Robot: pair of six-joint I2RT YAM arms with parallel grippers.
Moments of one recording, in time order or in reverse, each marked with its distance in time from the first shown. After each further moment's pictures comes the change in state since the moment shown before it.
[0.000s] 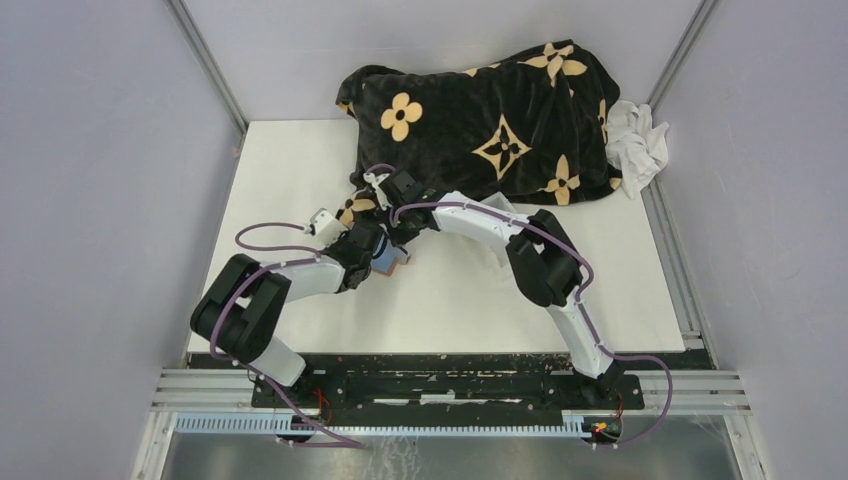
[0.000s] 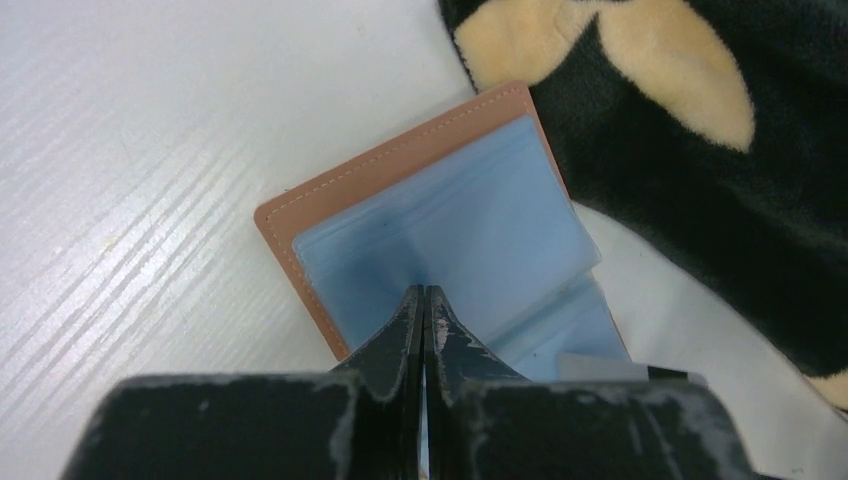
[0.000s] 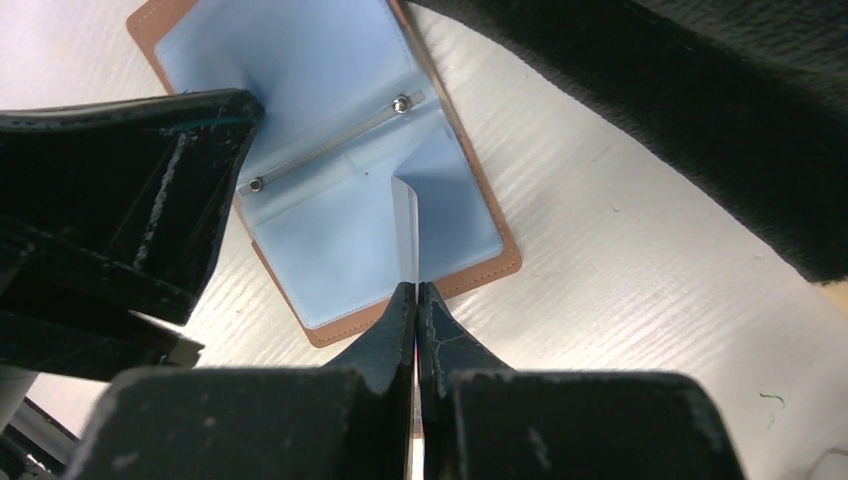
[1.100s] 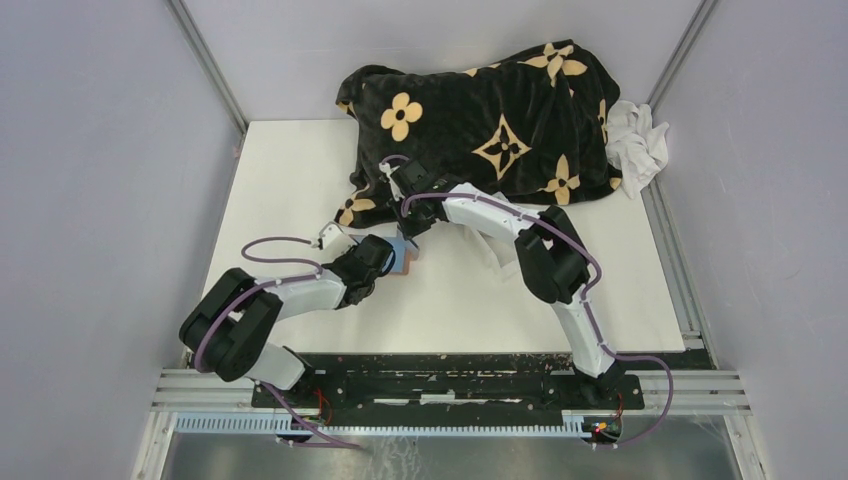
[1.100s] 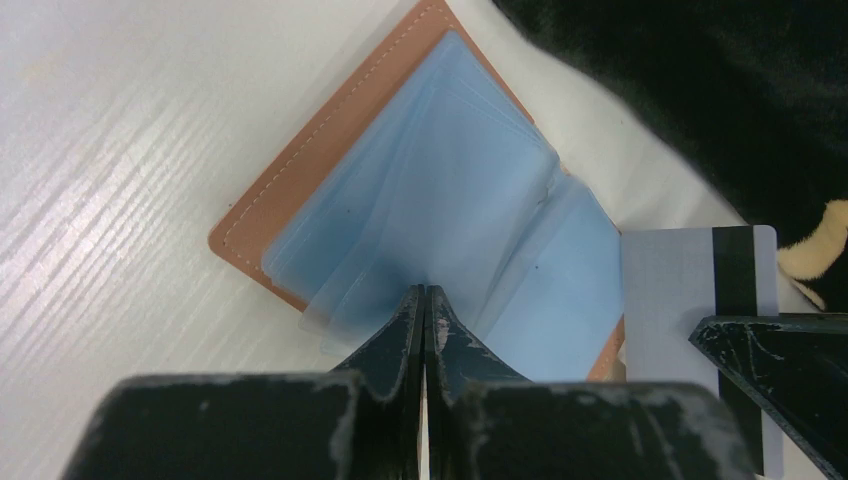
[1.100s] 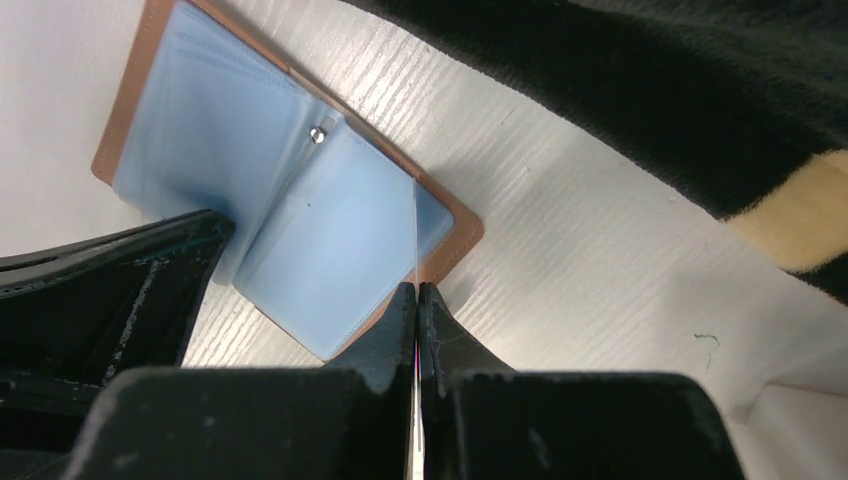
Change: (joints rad) left arm -0.116 -0.088 -0.067 -0.060 0.066 -0.127; right arm -0.052 -0.017 0.013 -0.066 0.009 0.043
